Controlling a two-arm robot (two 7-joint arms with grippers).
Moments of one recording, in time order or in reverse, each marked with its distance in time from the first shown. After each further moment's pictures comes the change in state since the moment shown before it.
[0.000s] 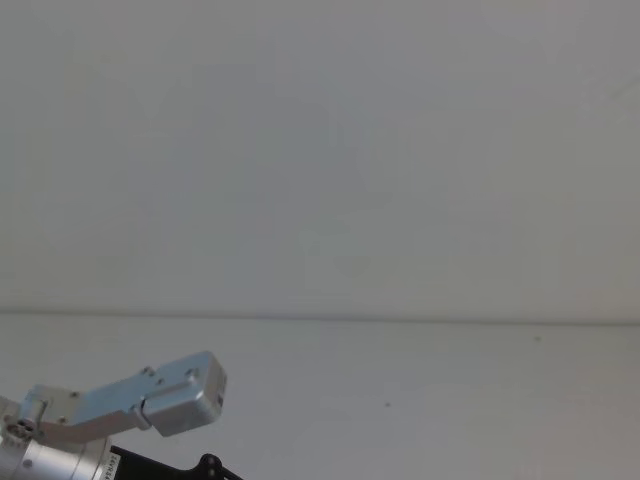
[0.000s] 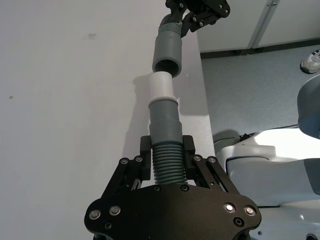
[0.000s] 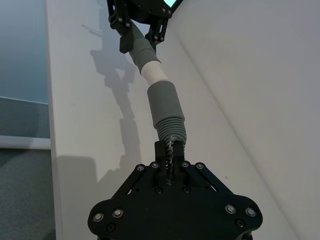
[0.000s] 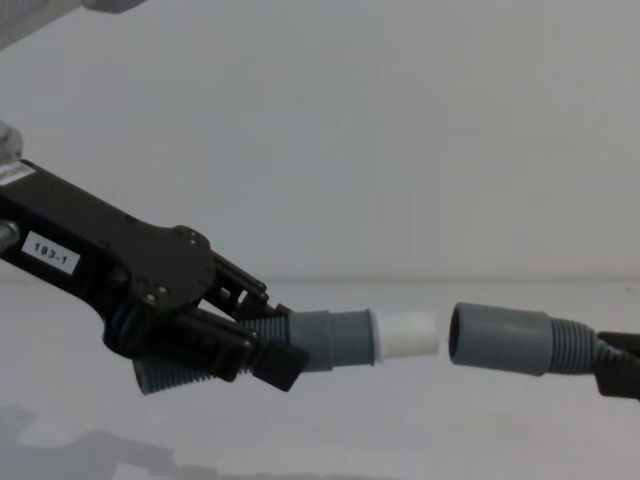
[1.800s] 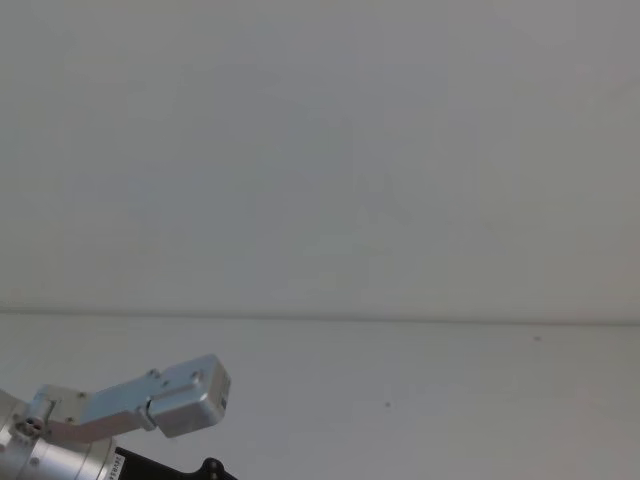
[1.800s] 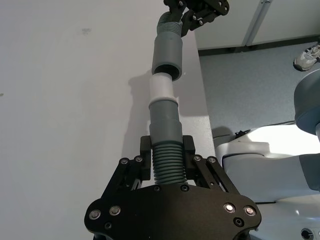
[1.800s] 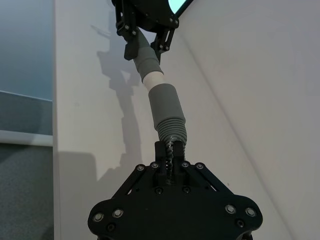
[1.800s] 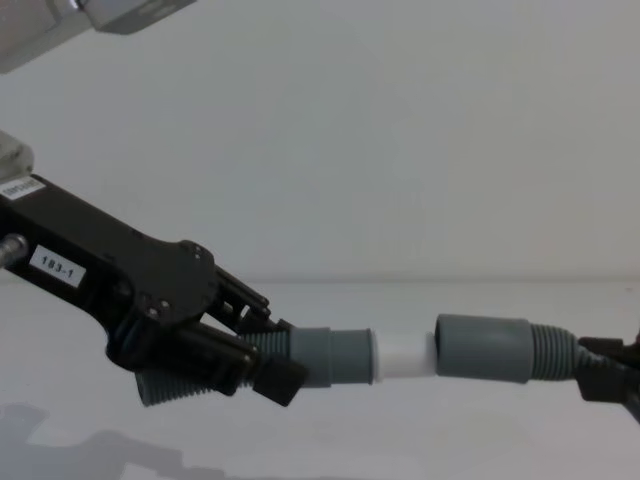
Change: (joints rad) left arm -0.047 -0.001 0.060 0.046 -0.020 -0.021 -0.011; right arm 0.041 0.005 -0.036 0.008 -0.020 -0.005 0.010
